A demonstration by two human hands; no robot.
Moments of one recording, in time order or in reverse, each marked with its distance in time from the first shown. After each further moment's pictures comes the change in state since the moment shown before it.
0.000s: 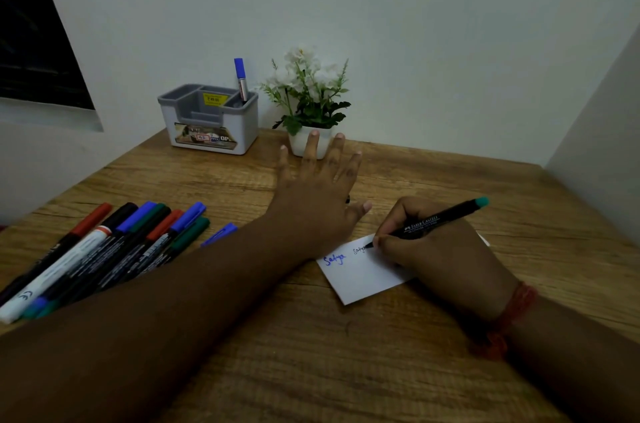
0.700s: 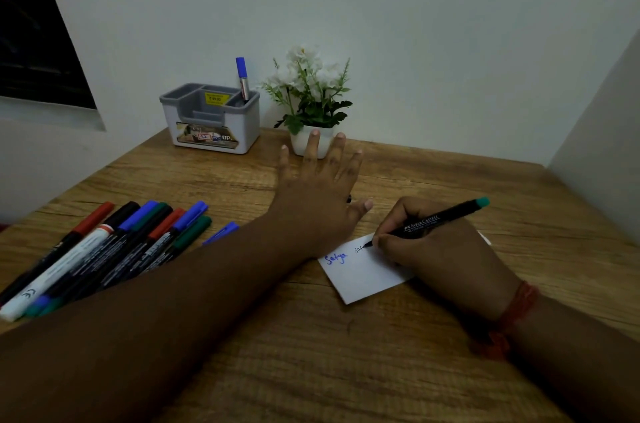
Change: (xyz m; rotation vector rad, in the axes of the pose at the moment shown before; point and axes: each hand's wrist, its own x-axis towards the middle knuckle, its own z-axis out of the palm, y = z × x) left_hand -0.001 0.001 -0.004 -0.010 -0.007 -0.006; right_hand 0.000 -0.002 0.000 0.008 -0.010 -0.013
